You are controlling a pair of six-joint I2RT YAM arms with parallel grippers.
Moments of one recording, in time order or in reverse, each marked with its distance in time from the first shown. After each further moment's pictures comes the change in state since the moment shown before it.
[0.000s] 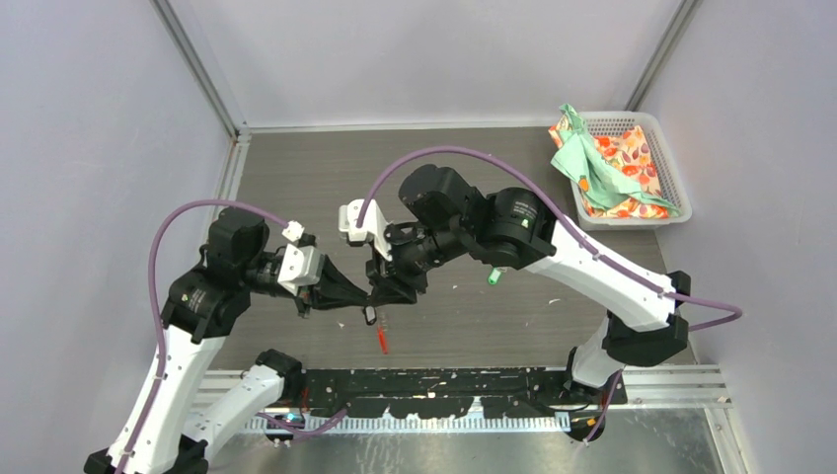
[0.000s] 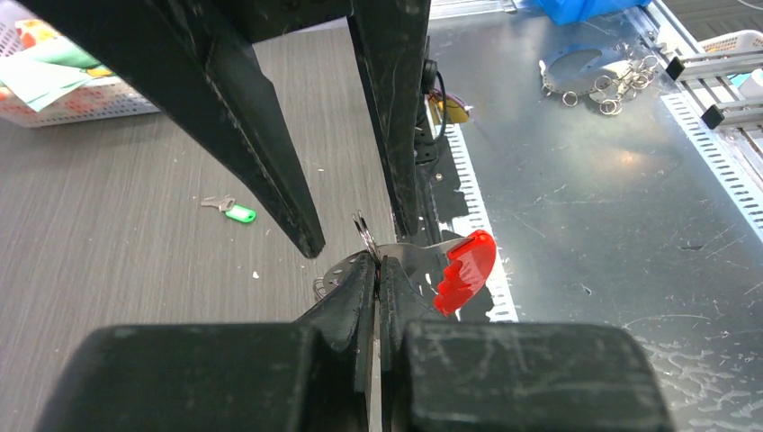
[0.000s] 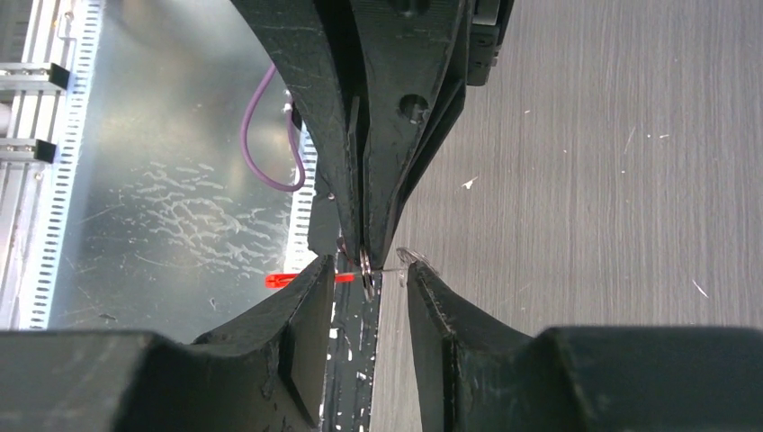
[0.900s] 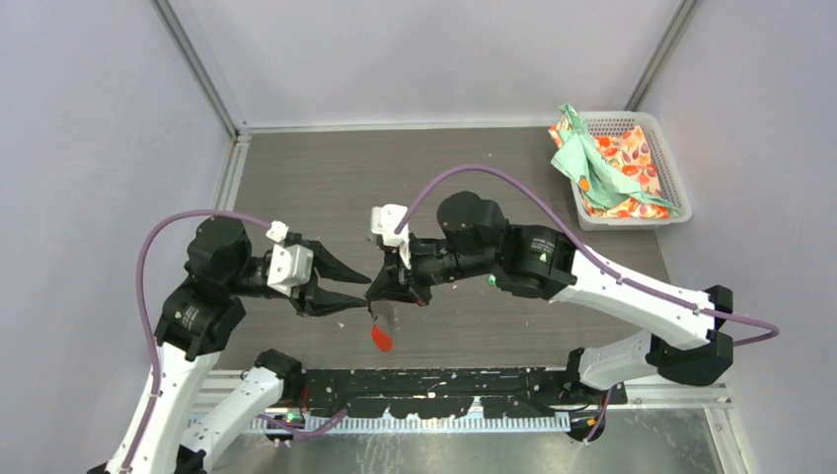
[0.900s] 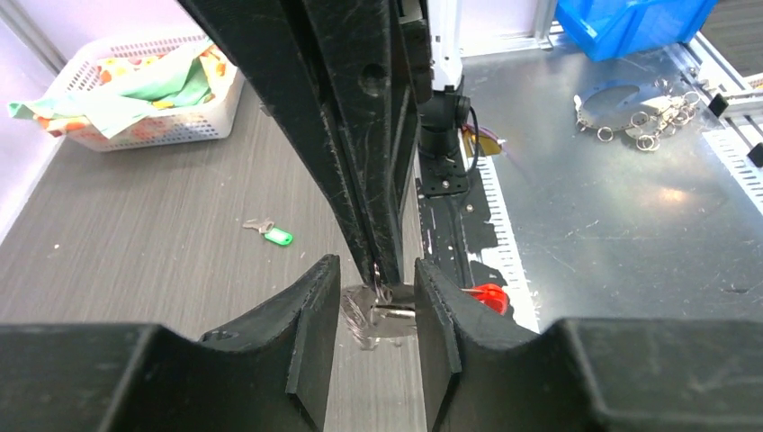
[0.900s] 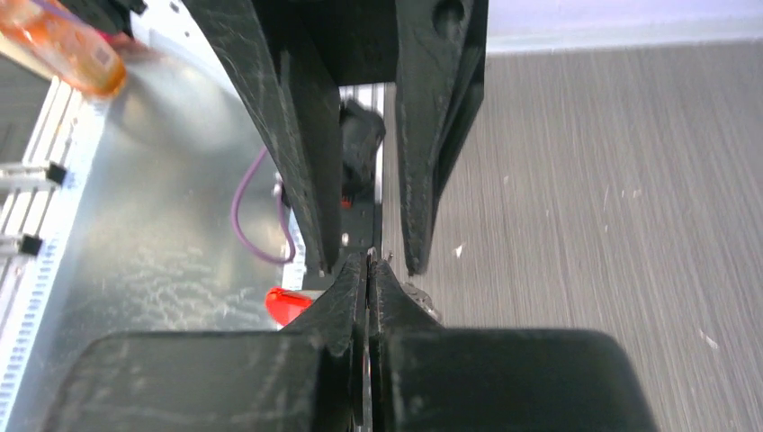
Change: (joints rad) left arm 0.000 -0.081 -0.044 0.207 -0.049 -0.182; right arm 0.004 -0.227 -0.441 0.431 0.037 0.116
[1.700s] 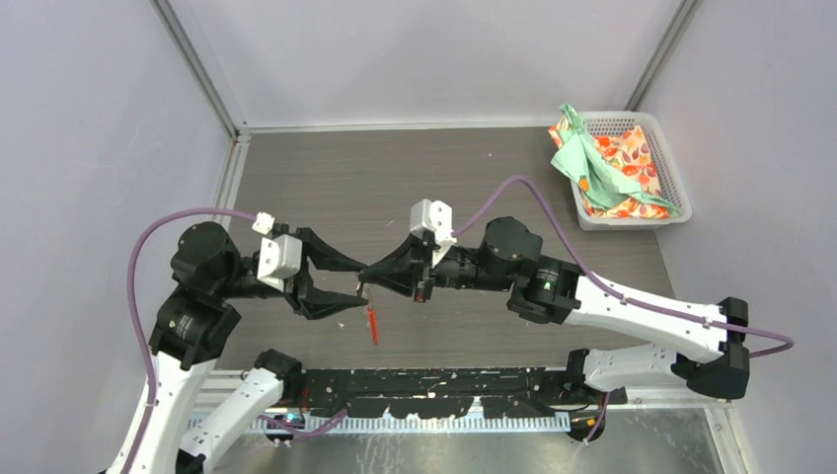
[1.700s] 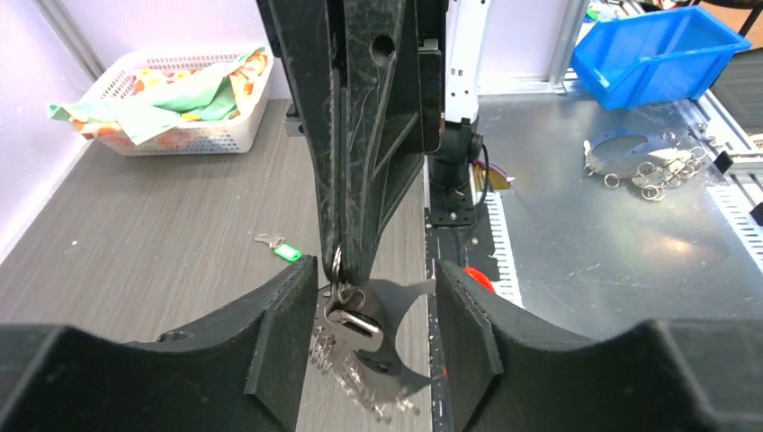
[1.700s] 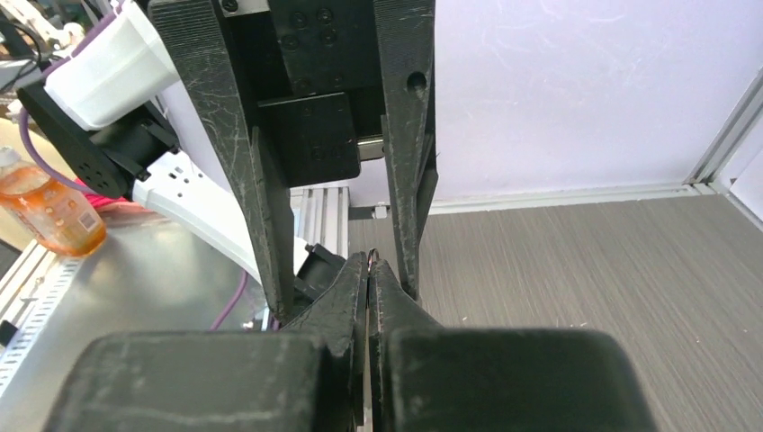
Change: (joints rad) left arm 0.002 -0.035 -0.006 0.143 -0.066 -0.186; right arm 0.007 -0.182 -0.428 0.740 0.098 0.126
